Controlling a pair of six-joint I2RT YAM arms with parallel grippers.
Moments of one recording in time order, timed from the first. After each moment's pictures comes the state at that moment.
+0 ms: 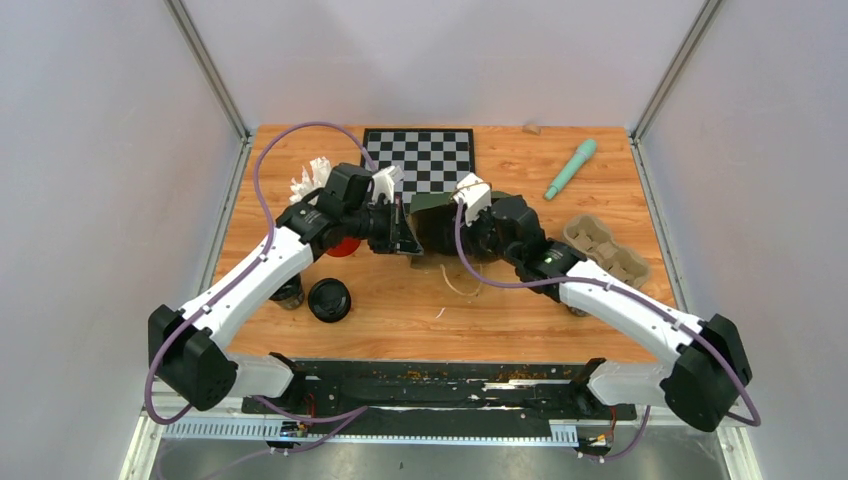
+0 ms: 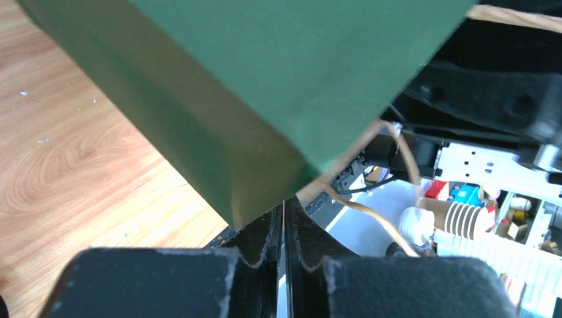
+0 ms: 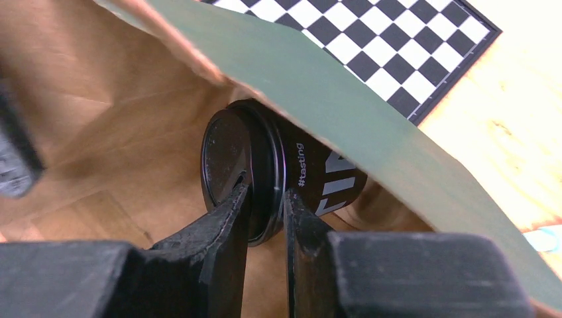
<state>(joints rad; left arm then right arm) -0.57 1.32 1.17 -0.59 0.53 -0.58 0.74 1.27 0.90 -0.03 0.04 -0.13</state>
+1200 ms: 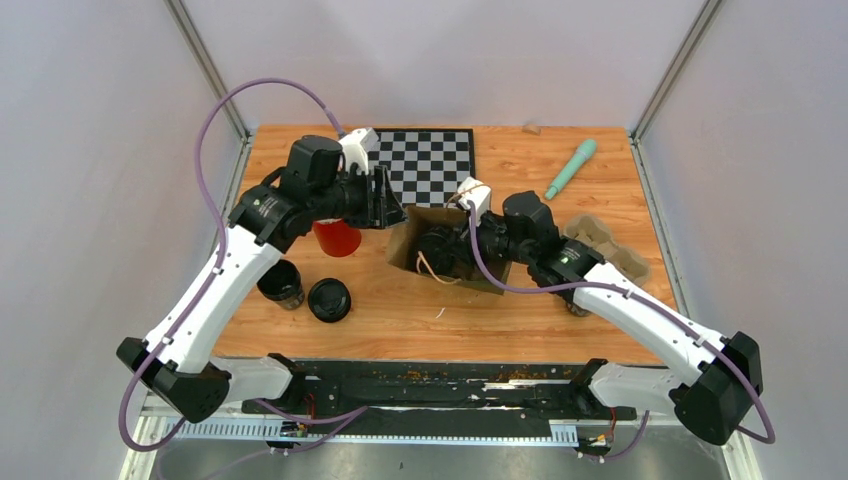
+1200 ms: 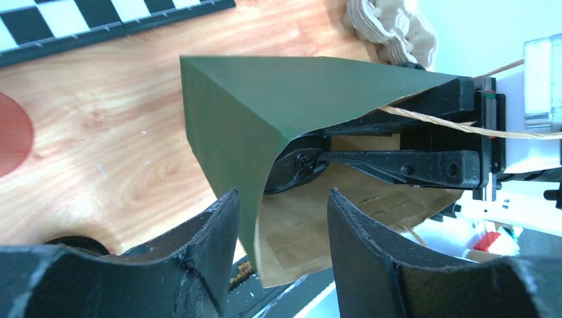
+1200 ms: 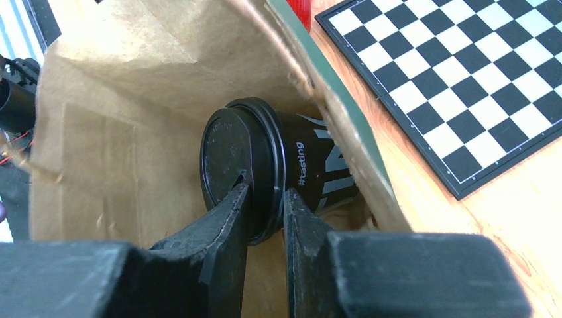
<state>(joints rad) -0.56 1.26 1.48 -0.84 0.30 -0.48 0.74 1.16 0.99 -0.23 -0.28 -0.06</state>
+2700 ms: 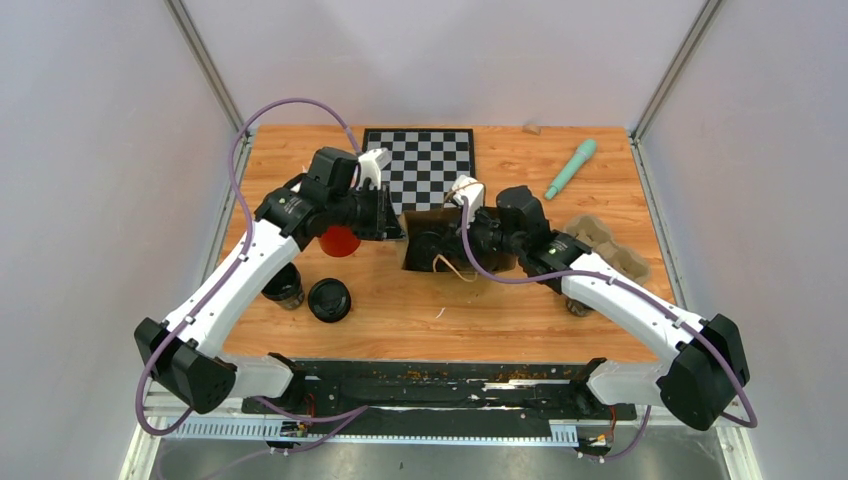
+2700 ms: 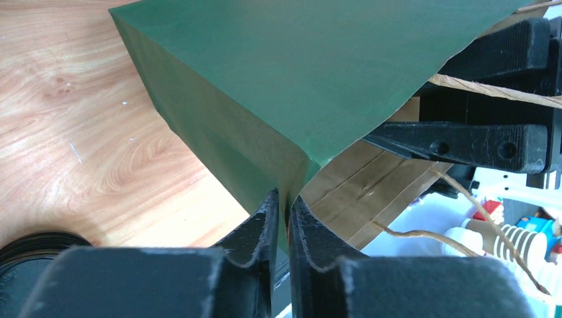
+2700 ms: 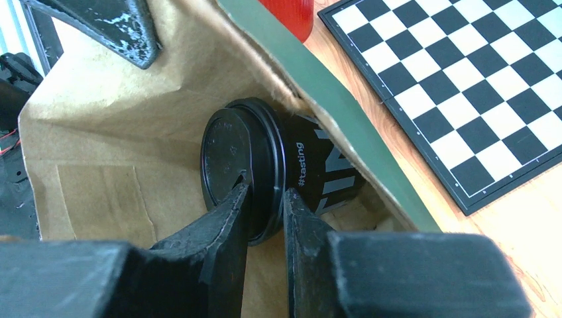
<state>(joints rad) -0.54 1.30 1.36 -0.81 0.38 -0.44 0.69 1.26 0.98 -0.14 -0.36 -0.09</state>
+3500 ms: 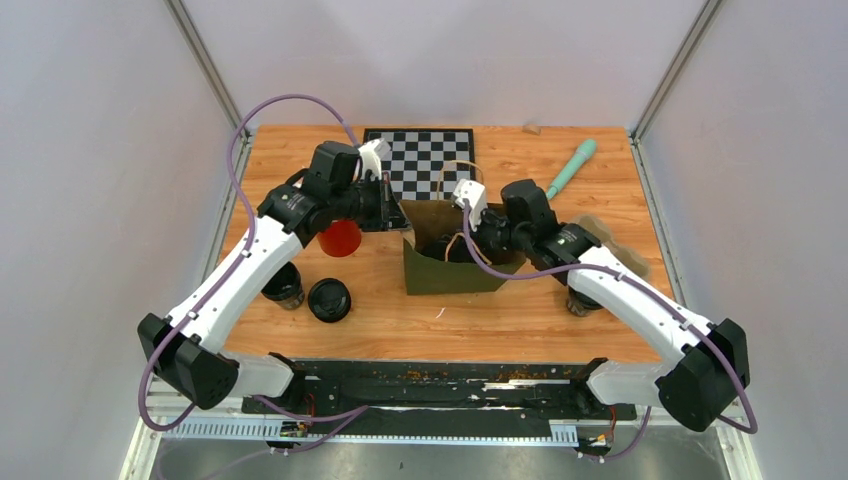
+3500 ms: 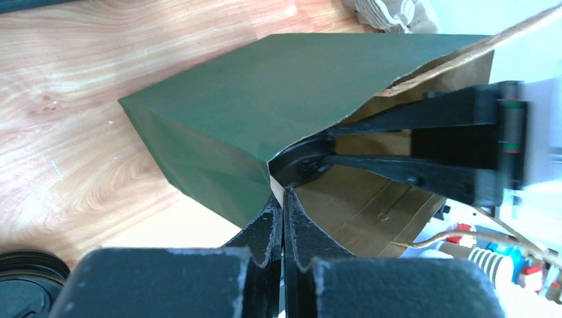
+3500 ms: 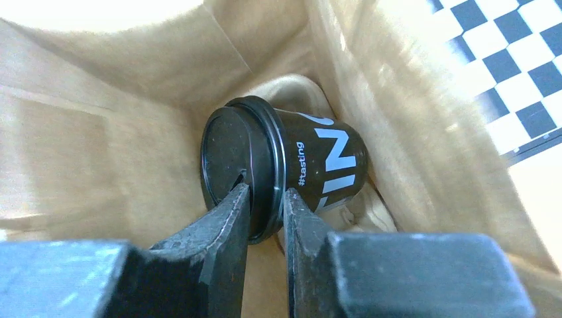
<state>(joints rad) -0.54 1.32 1.38 -0.74 0.37 -0.55 0.65 1.25 1.03 -0.38 -0.45 -0.23</state>
